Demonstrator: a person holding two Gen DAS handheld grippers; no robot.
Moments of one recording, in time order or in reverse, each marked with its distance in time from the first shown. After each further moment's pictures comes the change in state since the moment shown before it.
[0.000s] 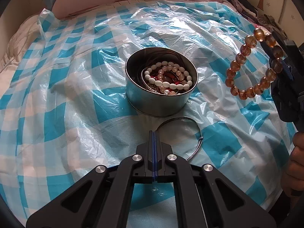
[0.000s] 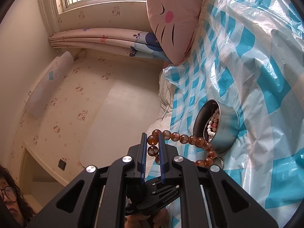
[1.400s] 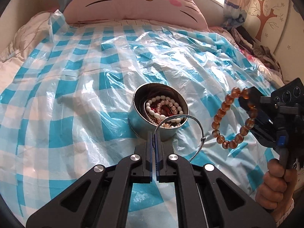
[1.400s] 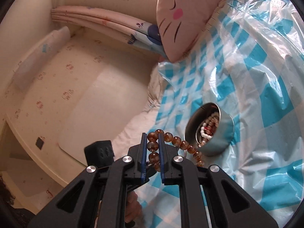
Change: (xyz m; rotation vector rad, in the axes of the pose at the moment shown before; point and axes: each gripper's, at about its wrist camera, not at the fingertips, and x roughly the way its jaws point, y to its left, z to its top) left arm -0.041 0.020 0.014 -0.138 -0.179 -0.085; right arm 0.021 0.032 -0.010 -0.186 0.032 -0.121
